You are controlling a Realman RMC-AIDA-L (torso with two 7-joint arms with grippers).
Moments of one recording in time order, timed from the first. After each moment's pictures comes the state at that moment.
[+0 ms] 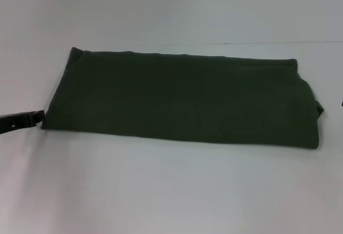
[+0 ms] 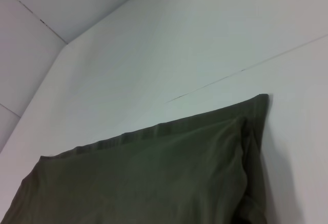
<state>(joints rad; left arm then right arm) -0.41 -2.16 0.70 0.94 2.31 0.96 -2.16 0.45 1.90 -0.43 -0.67 -2.16 -1.39 2.10</state>
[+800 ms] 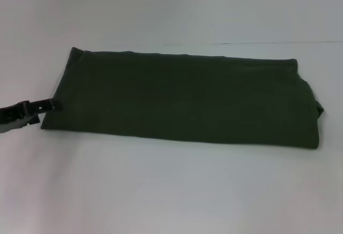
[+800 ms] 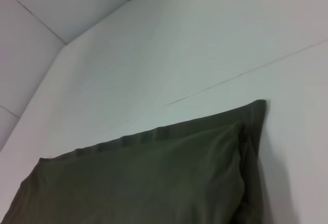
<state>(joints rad) -0.49 -2.08 0.48 0.89 2.31 1.32 -2.33 0.46 1.89 -0.43 -0.67 -2.17 -1.40 2.11</state>
